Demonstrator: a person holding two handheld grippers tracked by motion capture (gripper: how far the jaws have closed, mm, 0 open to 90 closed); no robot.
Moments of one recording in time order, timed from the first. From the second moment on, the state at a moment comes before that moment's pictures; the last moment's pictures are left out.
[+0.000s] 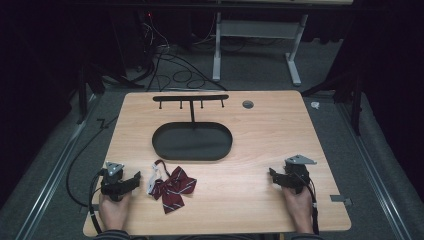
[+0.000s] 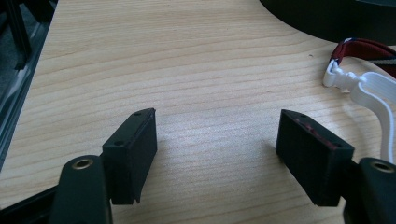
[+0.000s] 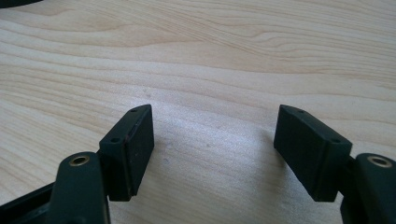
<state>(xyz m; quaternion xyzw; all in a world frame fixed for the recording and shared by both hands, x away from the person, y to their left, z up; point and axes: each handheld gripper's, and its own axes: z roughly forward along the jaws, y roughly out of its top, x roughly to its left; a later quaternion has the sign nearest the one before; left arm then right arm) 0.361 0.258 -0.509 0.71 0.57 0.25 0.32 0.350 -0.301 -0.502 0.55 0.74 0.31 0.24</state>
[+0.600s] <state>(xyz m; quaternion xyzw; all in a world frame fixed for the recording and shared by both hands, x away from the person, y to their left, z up) 0.361 0.258 -0.509 0.71 0.57 0.25 0.32 0.349 -0.301 -0.502 0.55 0.74 0.31 0.24</state>
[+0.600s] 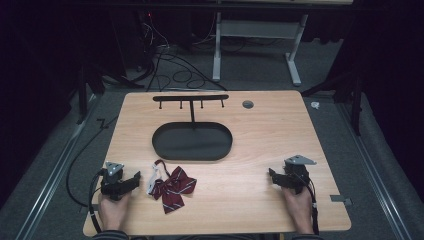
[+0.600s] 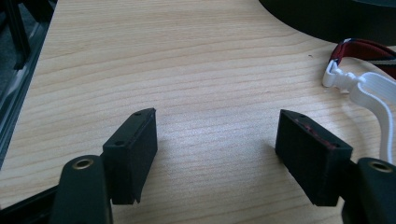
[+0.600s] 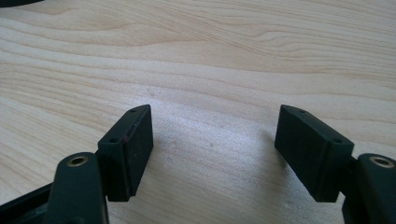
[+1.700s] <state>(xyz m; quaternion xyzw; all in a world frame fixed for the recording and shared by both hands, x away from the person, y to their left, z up) 0.364 0.232 -0.473 0.73 0.53 0.20 0.37 0.350 -0.301 -0.502 0.55 0.74 0.31 0.24</state>
